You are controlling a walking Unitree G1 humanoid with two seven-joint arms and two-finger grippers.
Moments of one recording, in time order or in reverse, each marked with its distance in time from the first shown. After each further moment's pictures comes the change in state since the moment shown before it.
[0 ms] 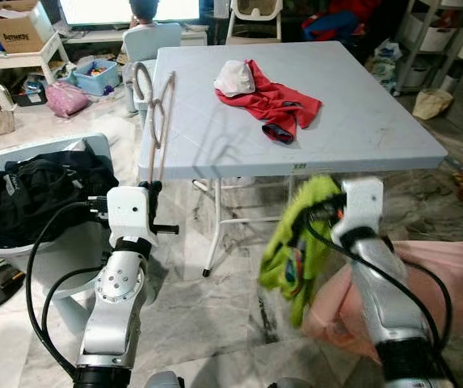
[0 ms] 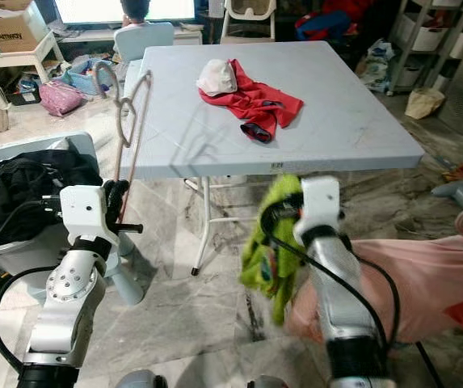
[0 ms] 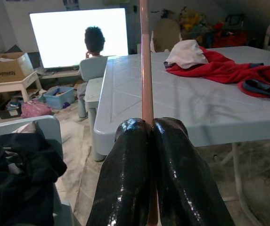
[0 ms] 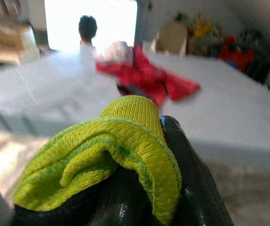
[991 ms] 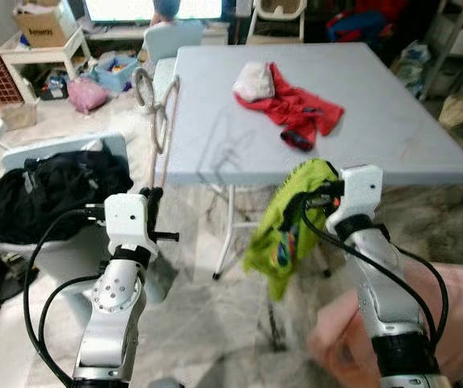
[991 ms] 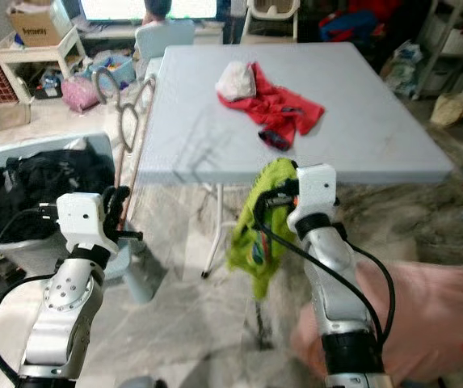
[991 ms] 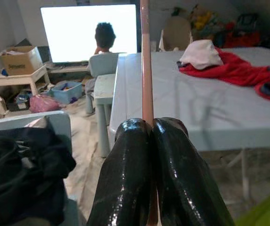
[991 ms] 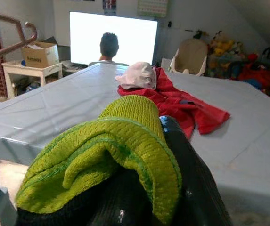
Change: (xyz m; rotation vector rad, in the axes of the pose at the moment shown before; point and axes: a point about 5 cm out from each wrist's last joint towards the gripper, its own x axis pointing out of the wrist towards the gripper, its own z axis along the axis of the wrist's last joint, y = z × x) left arm -0.008 -0.002 0.001 -0.033 -0.005 -0.029; right arm 0.001 0.002 0.008 -0.007 -0.048 0.020
